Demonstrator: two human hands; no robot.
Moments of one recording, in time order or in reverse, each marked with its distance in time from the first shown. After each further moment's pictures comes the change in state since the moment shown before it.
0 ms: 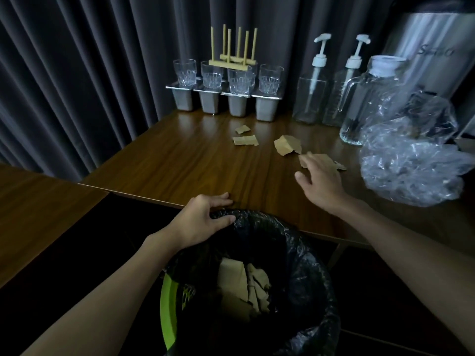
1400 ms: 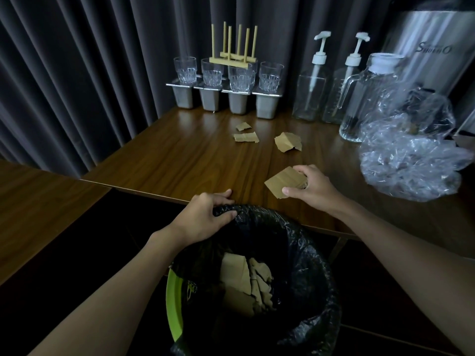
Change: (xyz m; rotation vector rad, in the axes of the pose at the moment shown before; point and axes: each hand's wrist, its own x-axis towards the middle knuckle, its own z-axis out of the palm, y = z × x) left_hand -0.002 -0.004 0.009 0.052 0.038 0.036; right_hand -0.015 -0.006 0.006 0.336 -0.173 0.067
